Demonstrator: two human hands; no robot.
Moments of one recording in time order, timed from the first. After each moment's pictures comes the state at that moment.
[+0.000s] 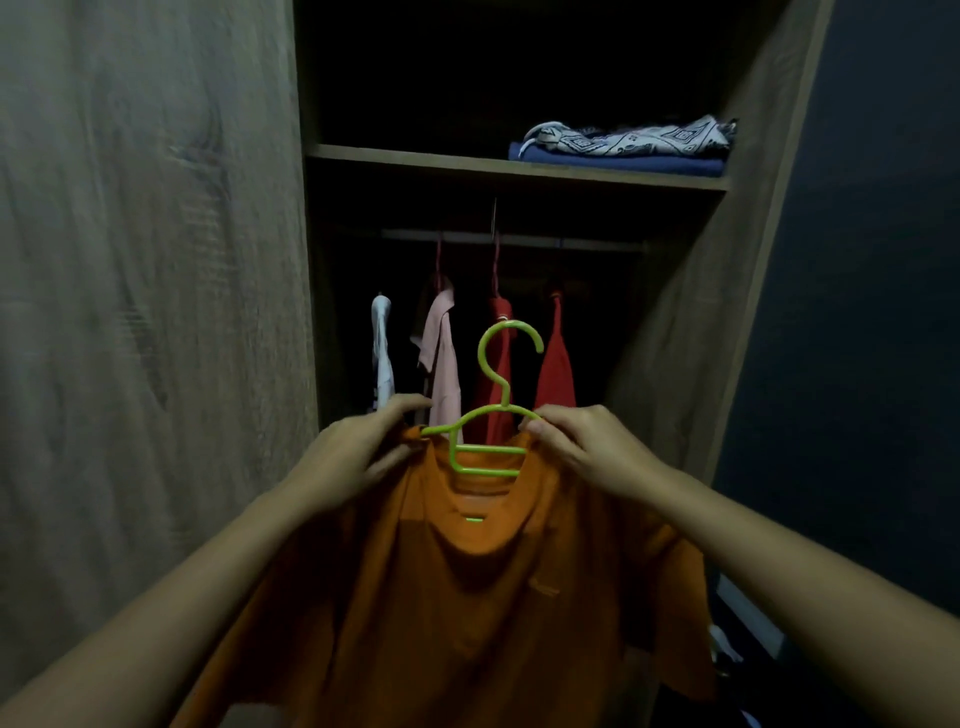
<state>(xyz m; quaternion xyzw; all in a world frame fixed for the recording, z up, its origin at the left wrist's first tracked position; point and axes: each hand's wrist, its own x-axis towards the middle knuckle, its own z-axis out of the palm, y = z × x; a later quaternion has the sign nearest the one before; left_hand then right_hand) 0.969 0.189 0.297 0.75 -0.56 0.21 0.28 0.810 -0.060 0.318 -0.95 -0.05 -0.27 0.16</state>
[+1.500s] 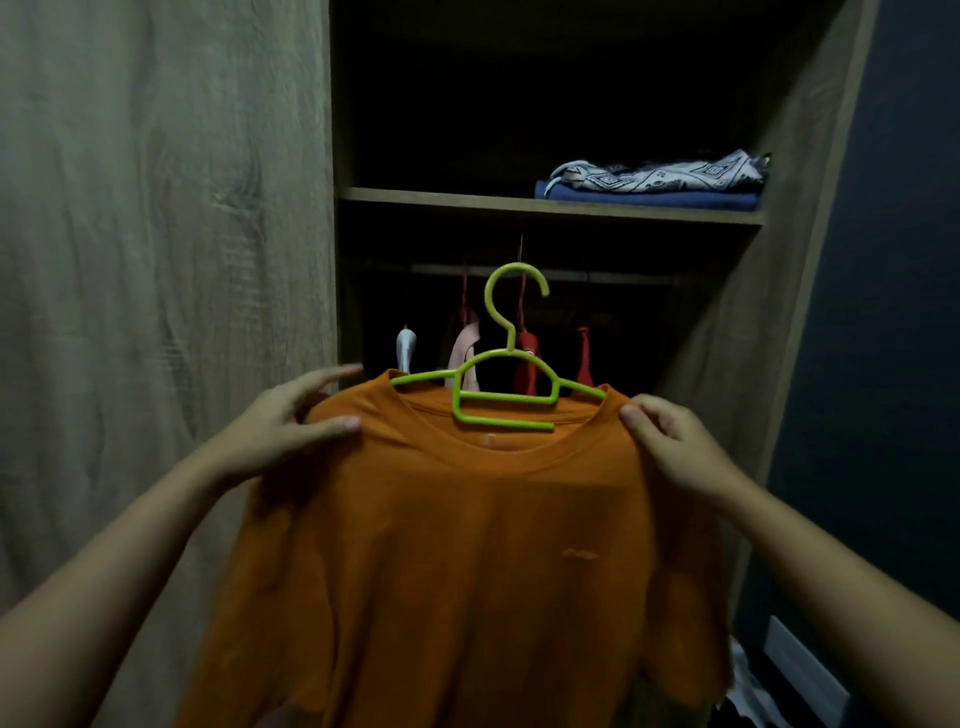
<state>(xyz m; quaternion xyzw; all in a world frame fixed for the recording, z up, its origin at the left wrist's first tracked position) 0.997 0.253 0.361 0.78 -0.45 0.04 0.44 0.811 -0.117 0.342 -0.88 0.01 -0.33 0.35</state>
